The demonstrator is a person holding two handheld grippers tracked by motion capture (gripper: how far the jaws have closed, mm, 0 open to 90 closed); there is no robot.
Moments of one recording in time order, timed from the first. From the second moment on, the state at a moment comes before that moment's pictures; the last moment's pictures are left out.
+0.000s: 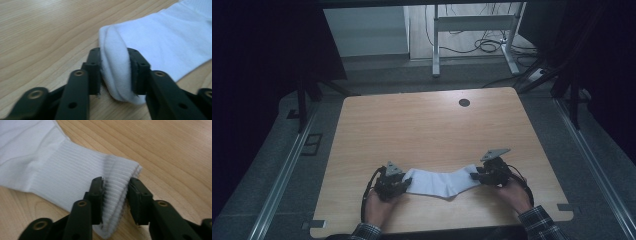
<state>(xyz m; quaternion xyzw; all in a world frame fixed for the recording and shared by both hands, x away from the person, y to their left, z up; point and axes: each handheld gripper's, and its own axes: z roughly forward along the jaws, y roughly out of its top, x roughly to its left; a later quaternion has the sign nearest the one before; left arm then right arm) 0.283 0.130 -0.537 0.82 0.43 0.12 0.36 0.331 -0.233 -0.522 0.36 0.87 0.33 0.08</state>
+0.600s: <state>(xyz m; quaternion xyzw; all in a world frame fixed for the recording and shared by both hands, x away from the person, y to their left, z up) 0.303 0.130 -0.519 0.81 0.42 0.14 0.37 0.335 -0.232 -0.507 0.35 0.86 0.35 0.09</state>
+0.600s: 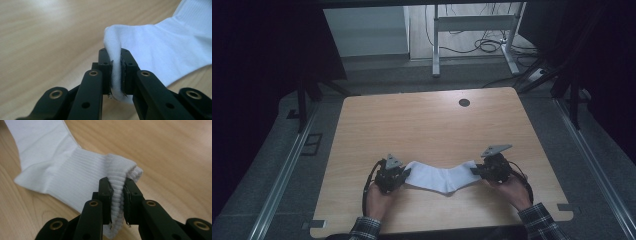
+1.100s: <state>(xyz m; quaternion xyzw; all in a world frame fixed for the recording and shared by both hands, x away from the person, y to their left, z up) 0.350 0.133 -0.503 0.80 0.42 0.18 0.39 0.374 -0.231 -0.495 0.36 0.85 0.37 0.12</state>
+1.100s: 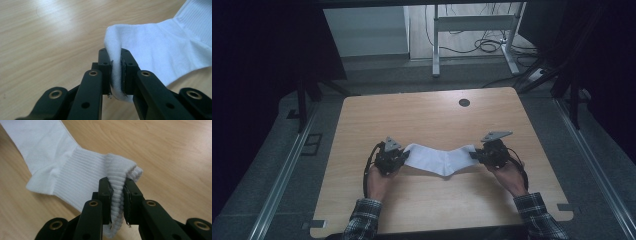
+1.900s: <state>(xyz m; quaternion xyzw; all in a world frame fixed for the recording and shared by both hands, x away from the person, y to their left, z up) 0.367 0.136 -0.533 0.80 0.45 0.18 0.36 0.403 -0.219 -0.520 0.36 0.86 0.34 0.15</state>
